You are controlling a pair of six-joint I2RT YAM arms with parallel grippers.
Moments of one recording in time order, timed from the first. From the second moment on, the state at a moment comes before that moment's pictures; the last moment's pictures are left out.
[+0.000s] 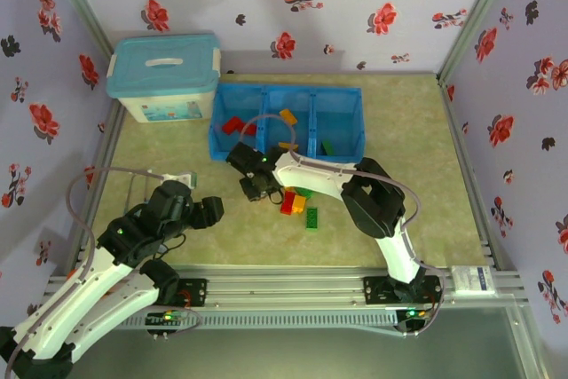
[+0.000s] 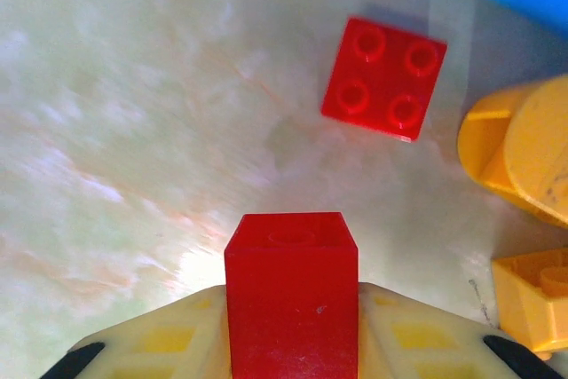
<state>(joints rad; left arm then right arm) -0.71 0.59 0.66 -0.86 -0.13 -0.70 1.02 2.08 1.64 -0.79 0.10 0.51</state>
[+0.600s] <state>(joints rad) -0.71 0.53 0.67 -0.90 -0.15 -0.70 0.91 2.35 2.36 -0.99 0.15 0.46</state>
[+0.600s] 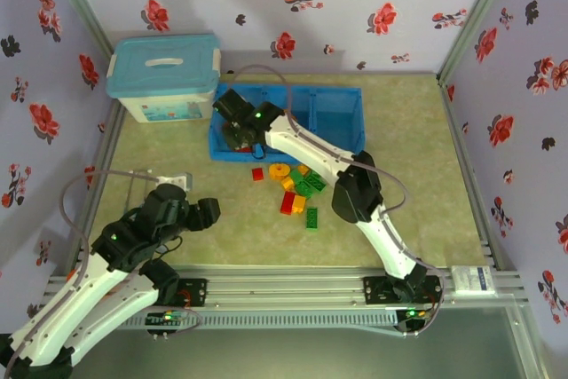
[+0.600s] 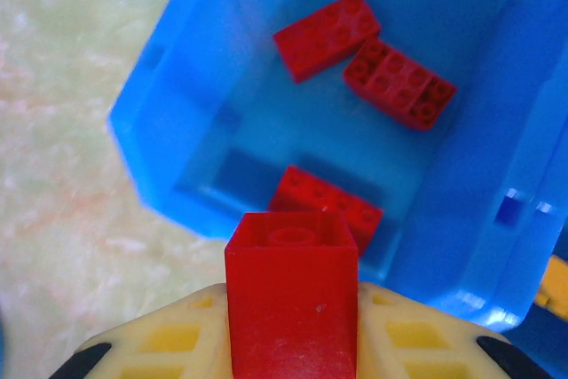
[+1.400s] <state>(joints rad) -0.73 0.64 0.67 -0.83 -0.14 -0.70 0.89 2.14 2.11 -0.91 0.20 0.42</state>
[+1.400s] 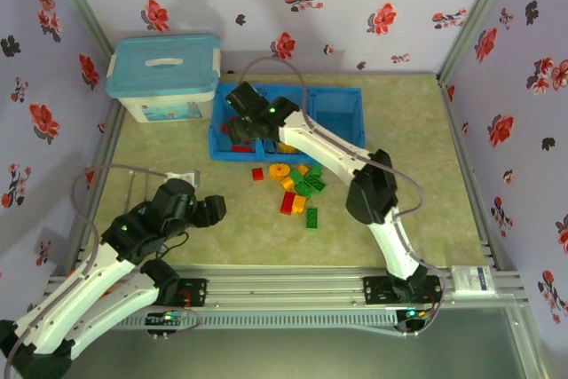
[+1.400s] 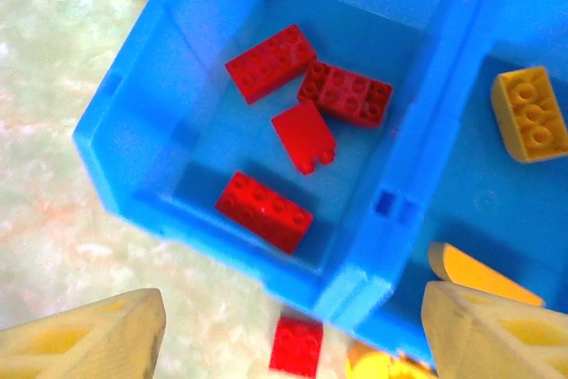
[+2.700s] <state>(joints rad) -0.73 1.72 1.06 -0.46 -0.21 -0.67 0.98 0.84 0.65 -0.66 0.42 0.85</state>
